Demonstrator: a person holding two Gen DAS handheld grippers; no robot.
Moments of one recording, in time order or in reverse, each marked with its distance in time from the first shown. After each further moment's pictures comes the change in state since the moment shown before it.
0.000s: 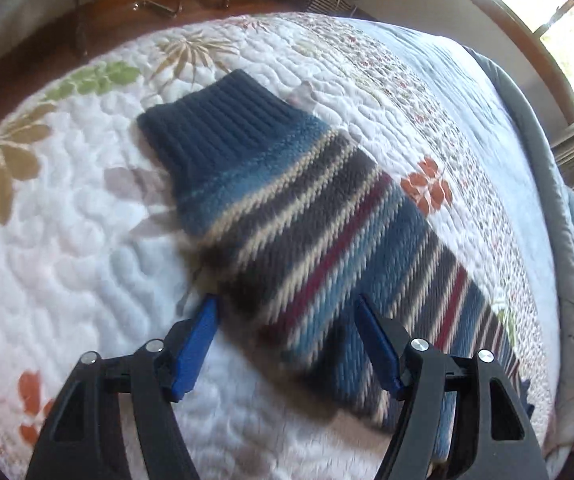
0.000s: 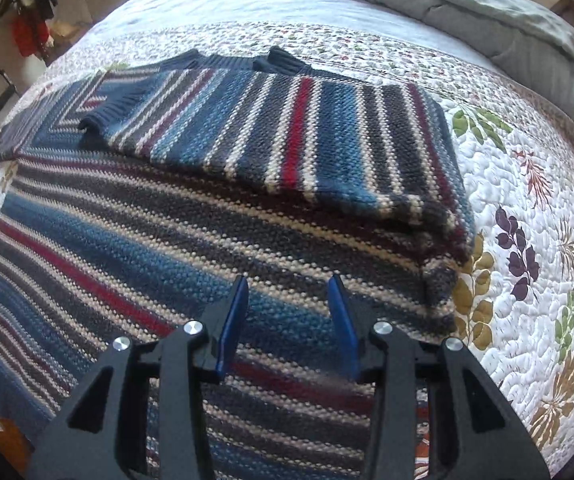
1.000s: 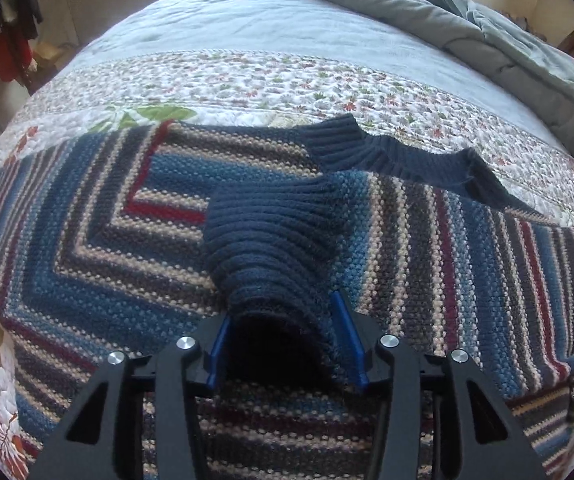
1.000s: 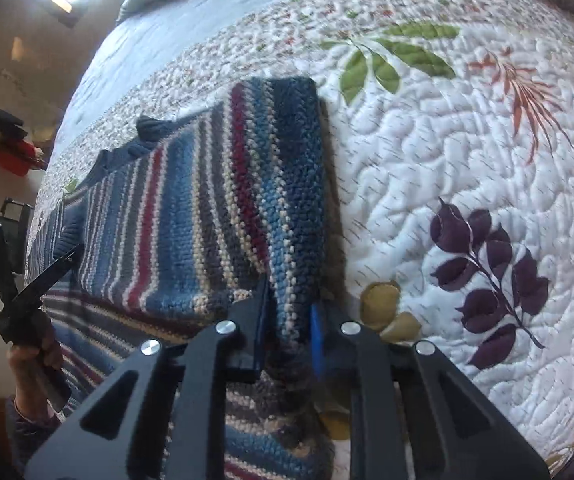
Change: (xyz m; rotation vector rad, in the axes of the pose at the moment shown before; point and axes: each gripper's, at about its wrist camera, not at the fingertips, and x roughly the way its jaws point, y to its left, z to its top) left arm 0.023 -0.330 -0.300 0.723 0.010 -0.001; right arm 0.044 -0.153 0.040 0.391 0.071 0.274
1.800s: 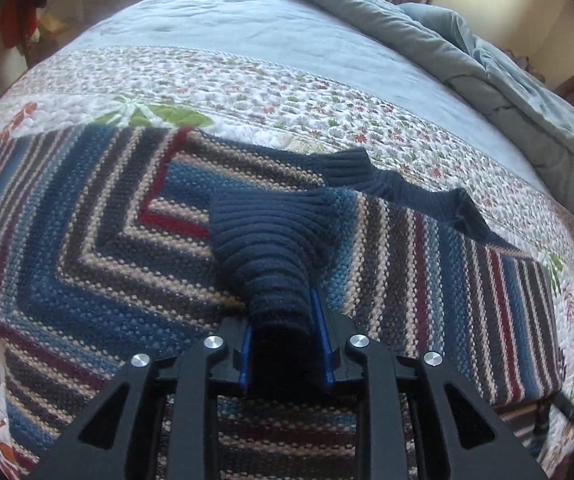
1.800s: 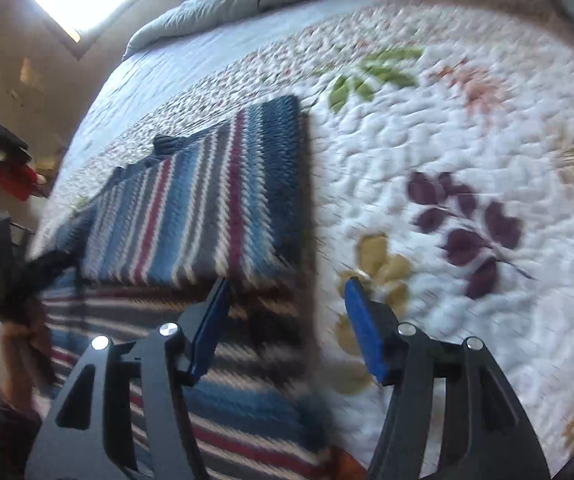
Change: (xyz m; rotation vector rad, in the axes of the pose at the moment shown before) left arm -0.007 0.031 0.012 -0.093 -0.026 -0.114; right arm -0.020 -0.003 -0.043 0.044 -0.142 0.023
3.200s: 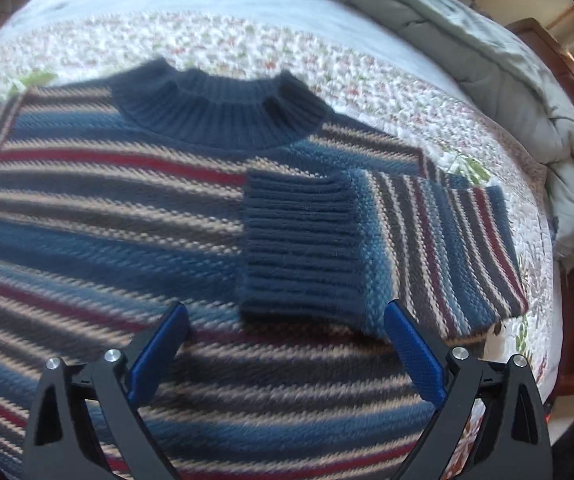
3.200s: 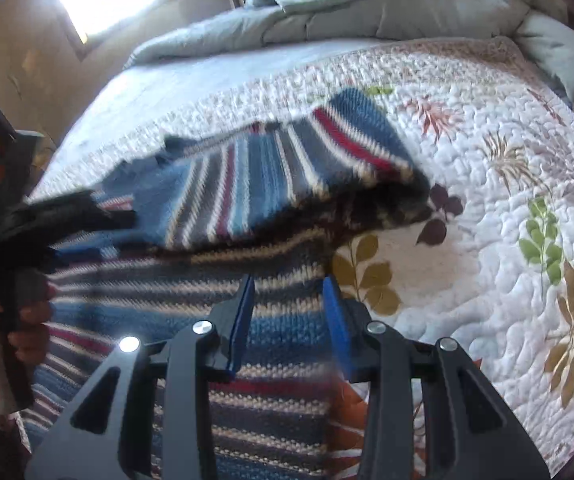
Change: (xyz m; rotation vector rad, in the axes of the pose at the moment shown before) left arm -0.001 -0.130 -0.053 0.086 0.231 -0.197; right arm -0.051 0.026 -0.072 -0.098 -0.215 -0.139
